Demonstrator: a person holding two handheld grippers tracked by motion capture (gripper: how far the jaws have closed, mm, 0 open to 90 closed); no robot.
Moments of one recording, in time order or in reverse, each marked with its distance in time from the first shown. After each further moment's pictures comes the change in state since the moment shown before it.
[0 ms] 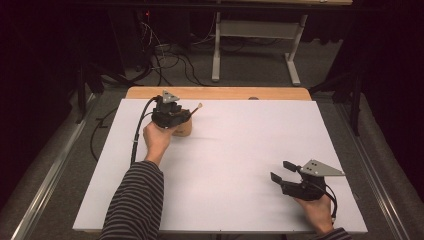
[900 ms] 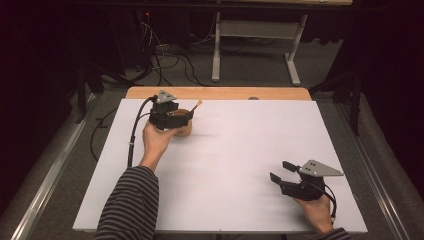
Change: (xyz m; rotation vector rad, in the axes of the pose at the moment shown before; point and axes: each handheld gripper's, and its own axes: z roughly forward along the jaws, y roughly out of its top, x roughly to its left) left arm -0.008 0.005 -0.026 -0.060 -0.071 -0.028; right arm 0.001 0.000 0.001 0.007 0.002 -0.014
